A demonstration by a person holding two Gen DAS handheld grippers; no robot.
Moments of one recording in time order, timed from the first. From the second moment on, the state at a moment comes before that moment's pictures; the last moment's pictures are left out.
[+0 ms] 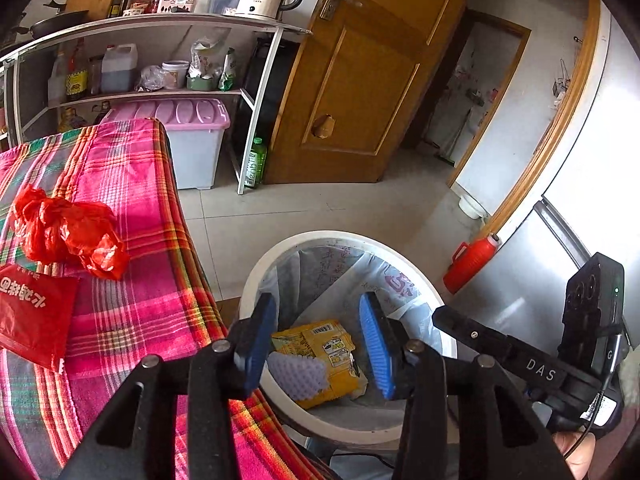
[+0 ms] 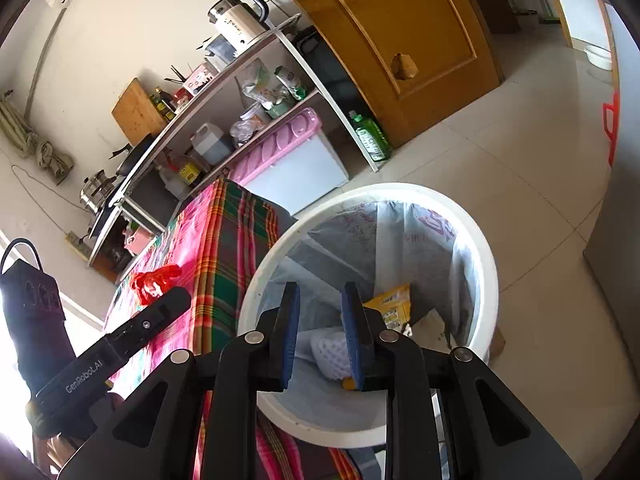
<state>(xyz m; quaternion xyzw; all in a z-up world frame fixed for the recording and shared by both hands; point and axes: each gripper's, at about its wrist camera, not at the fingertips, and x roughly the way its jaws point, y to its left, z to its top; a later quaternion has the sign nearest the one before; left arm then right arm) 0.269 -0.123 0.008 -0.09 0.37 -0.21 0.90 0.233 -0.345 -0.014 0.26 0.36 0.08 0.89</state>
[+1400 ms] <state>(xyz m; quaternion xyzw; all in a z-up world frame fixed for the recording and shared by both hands) 0.160 0.132 0.025 -0.14 0.28 0.02 0.95 0.223 -0.137 0.033 0.01 0.32 0.28 0.91</state>
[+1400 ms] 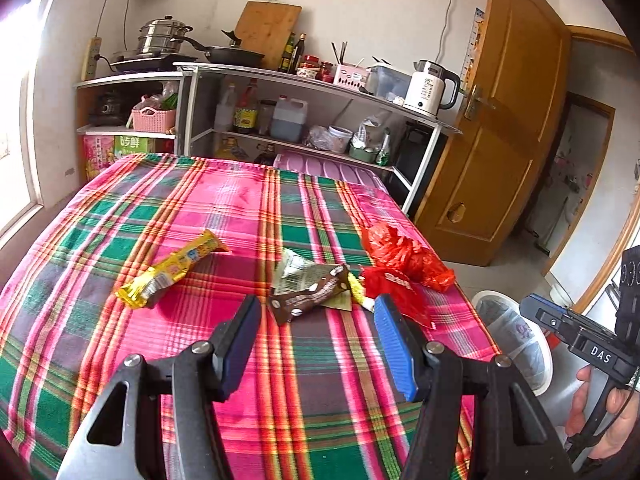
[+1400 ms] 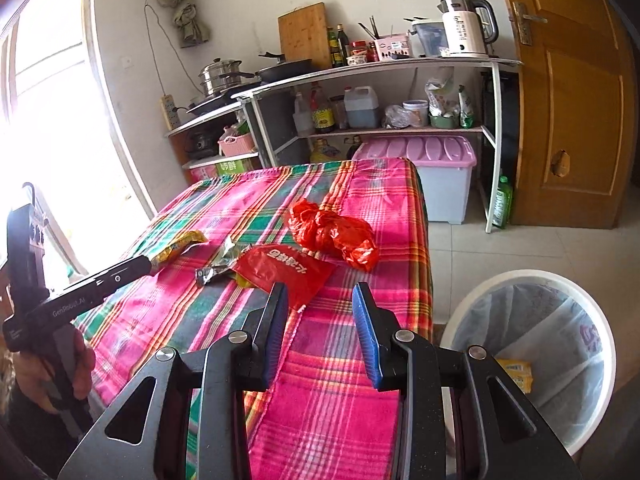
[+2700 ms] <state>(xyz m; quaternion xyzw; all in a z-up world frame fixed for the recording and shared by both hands) 0.229 0.210 -0.023 -0.08 0.40 0.09 0.91 0.275 -0.033 -0.019 -0.15 0.38 0.34 0.85</state>
